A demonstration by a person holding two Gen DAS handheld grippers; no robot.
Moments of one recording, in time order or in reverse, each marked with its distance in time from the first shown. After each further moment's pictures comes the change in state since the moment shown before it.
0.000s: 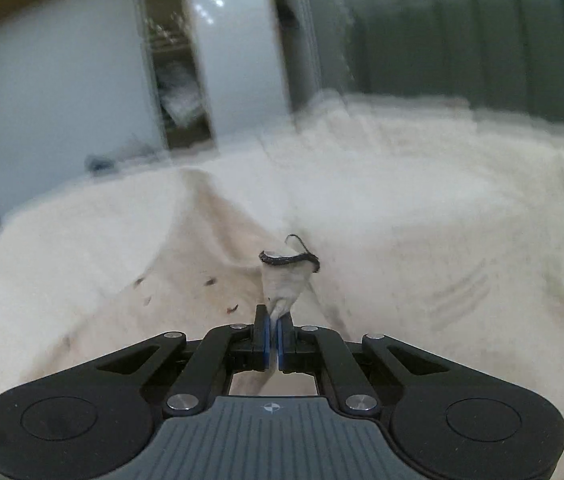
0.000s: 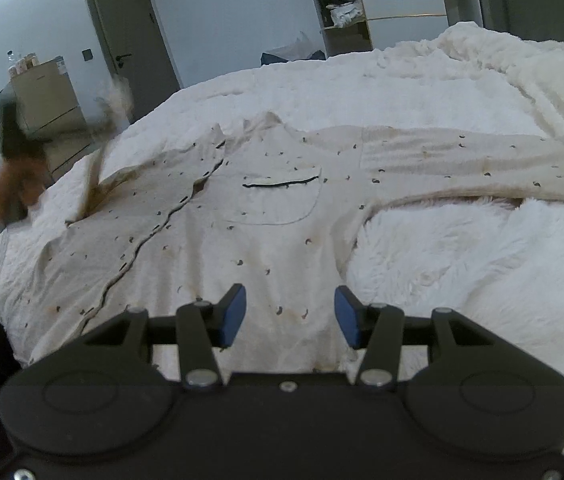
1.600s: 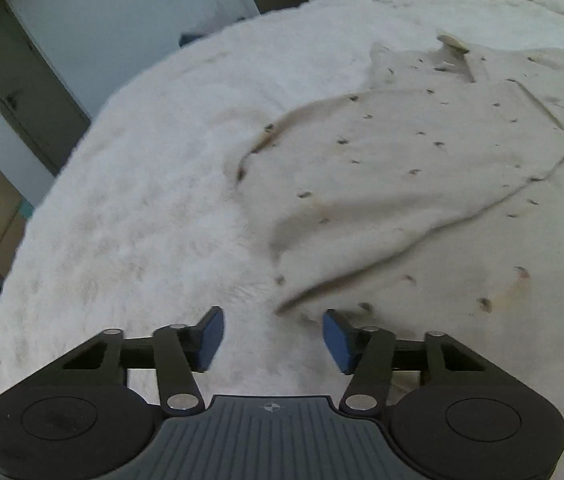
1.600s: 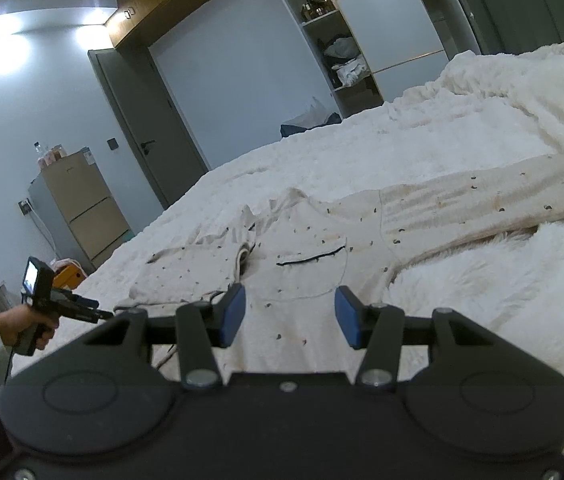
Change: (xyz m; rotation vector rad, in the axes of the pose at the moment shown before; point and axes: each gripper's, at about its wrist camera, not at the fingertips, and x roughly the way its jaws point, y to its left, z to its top) left arm -0.065 0.170 -0.120 -0.090 0.305 0.309; right arm -0.024 -0.021 0.007 0.133 -0.223 0.141
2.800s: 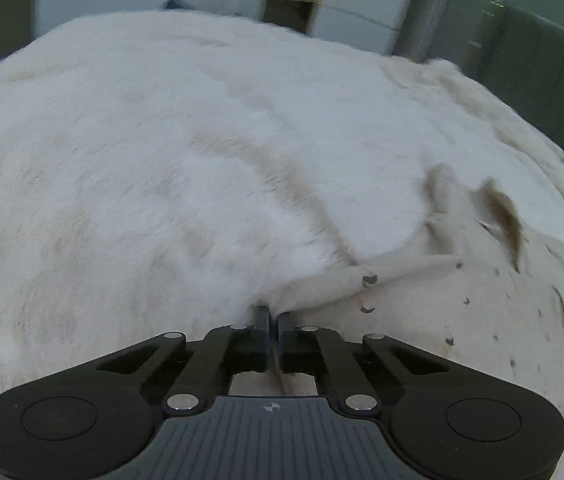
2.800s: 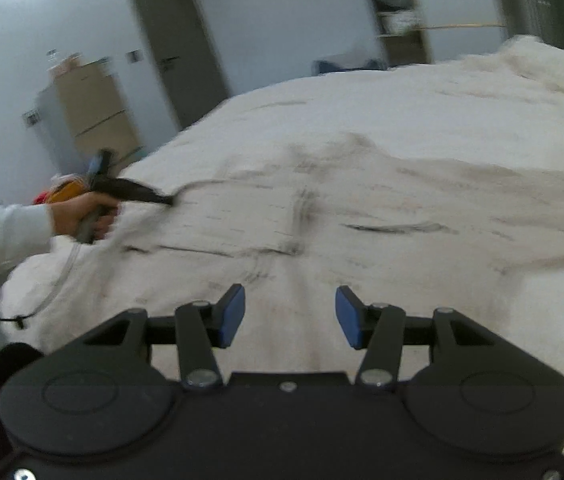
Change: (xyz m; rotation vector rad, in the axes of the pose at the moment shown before) left arm 0.143 0.125 0.098 -0.199 -0.077 -0.507; right arm 0.121 0.143 0.018 -0.216 0.231 0.090
